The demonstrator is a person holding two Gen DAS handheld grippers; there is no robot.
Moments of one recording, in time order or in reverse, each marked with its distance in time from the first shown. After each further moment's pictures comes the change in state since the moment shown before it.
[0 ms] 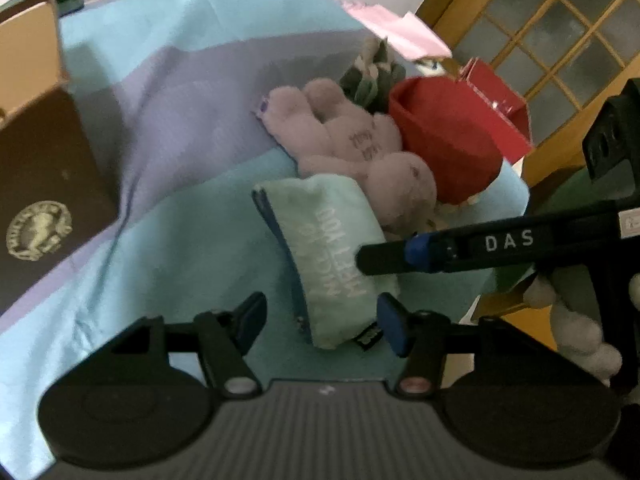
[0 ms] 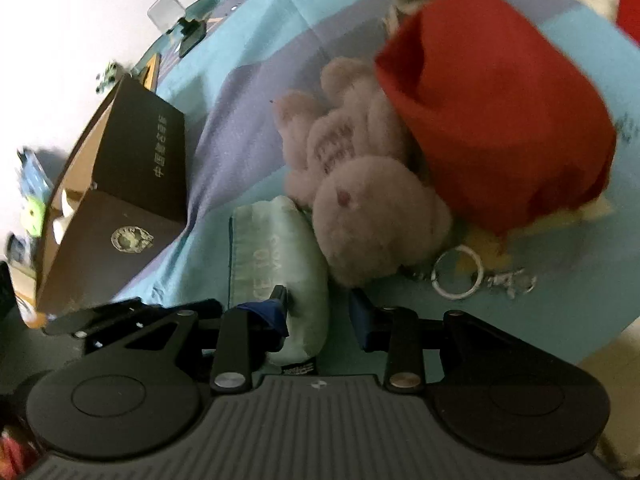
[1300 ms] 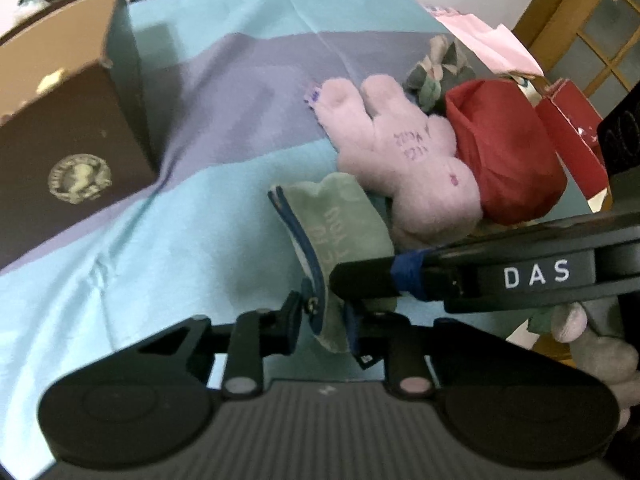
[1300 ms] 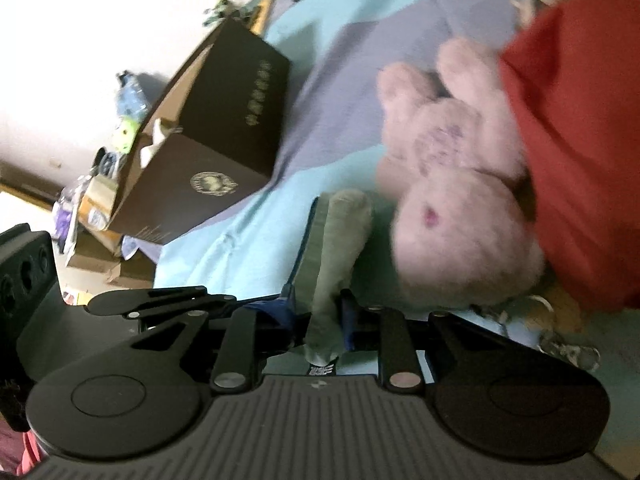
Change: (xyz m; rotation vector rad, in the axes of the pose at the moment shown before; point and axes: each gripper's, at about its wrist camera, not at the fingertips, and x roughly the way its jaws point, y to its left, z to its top) left arm -0.001 -0.034 -0.006 -0.182 -0.024 0.282; right arm 0.009 0.007 0.020 -0.254 0.157 0.318
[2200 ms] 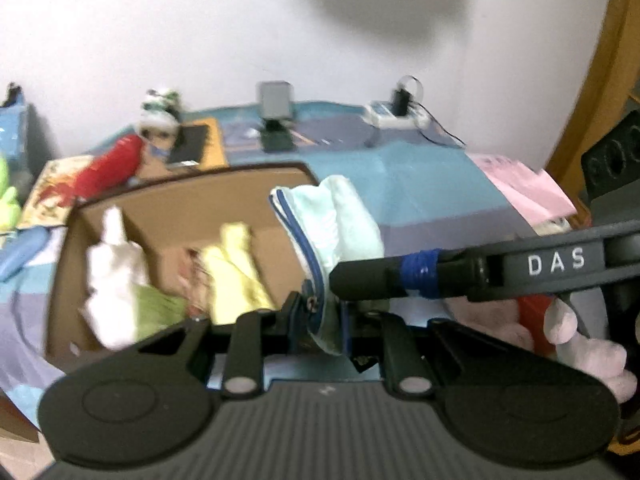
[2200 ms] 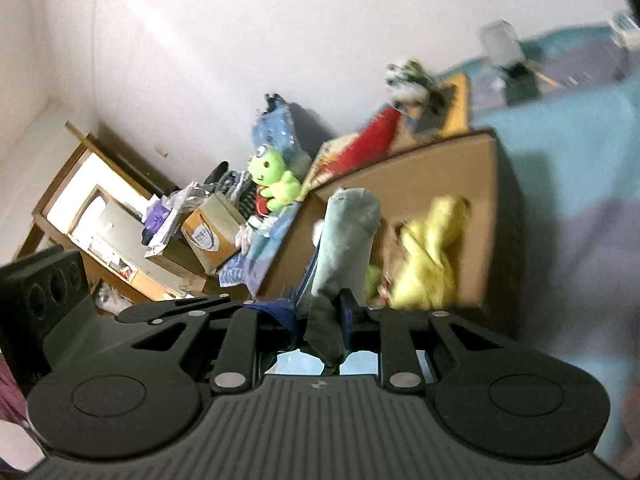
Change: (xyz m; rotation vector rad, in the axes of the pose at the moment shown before) left arm -0.164 0.122 0.028 -0.074 -0.386 0.138; right arm 0.040 0.179 0.085 -0.312 -0.147 0.248
